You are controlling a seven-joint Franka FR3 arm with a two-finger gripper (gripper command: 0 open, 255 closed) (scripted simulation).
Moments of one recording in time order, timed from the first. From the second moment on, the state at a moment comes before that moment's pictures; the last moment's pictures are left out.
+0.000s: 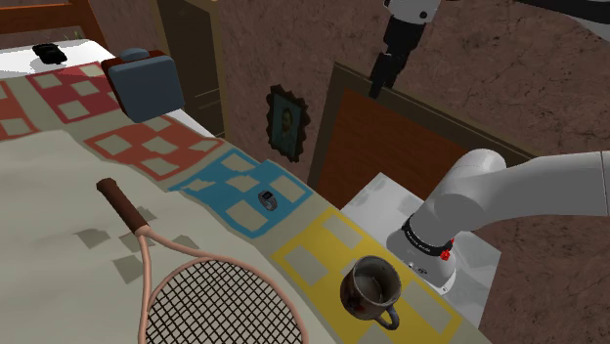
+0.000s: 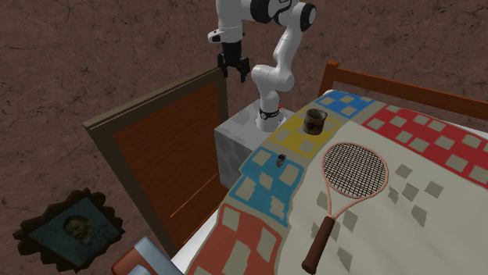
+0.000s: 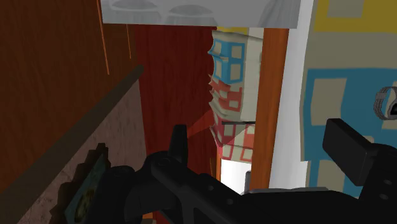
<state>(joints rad) 0.01 -0.80 -0.06 -2.37 -0.01 1.55 -0.11</state>
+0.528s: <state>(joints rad) 0.05 -0.78 0.05 -2.48 0.07 1.68 0.01</state>
